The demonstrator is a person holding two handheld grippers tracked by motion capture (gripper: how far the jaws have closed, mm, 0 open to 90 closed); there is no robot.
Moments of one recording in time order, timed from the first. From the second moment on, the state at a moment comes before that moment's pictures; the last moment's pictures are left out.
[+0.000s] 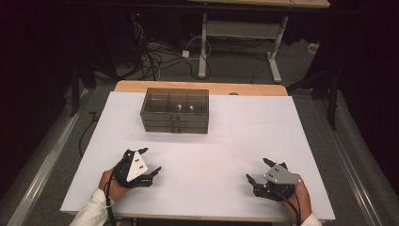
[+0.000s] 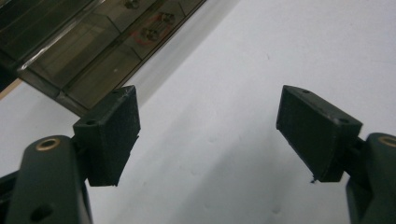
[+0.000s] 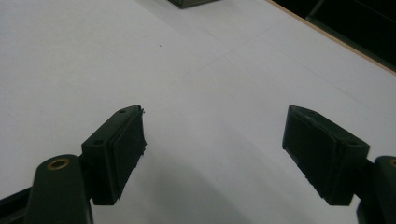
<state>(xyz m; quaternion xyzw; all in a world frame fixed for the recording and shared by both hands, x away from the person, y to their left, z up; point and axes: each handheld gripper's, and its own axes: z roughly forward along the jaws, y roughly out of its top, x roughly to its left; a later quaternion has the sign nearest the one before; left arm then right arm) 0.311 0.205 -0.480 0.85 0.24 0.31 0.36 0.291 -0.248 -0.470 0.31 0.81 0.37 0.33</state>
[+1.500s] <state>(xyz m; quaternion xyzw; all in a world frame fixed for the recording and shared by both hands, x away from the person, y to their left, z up) 0.317 0.216 -0.478 0.84 0.27 0.31 0.35 0.296 -0.249 -0.468 0.31 0.81 0.38 0.32</state>
